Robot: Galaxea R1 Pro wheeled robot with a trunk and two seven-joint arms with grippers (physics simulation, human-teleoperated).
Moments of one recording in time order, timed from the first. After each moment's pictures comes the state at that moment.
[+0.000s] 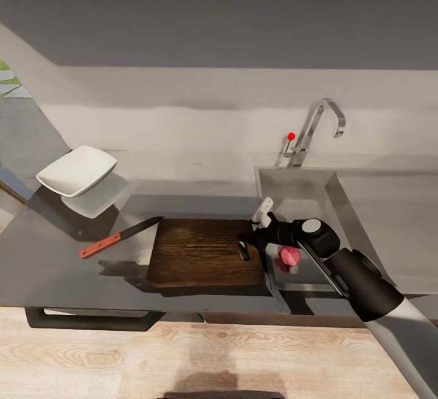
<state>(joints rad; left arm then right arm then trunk) 0.42 -0.06 0.00 -0.46 0.00 -0.40 -0.01 -0.82 -0.28 0.55 -1.45 0.01 0.68 0.58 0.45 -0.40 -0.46</state>
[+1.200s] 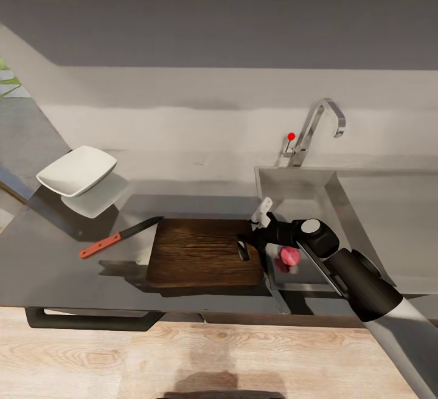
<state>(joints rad) 0.42 -0.06 0.00 -0.46 0.00 -0.40 -0.01 -0.82 -0.28 0.55 -1.45 0.01 0.67 0.57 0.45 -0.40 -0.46</state>
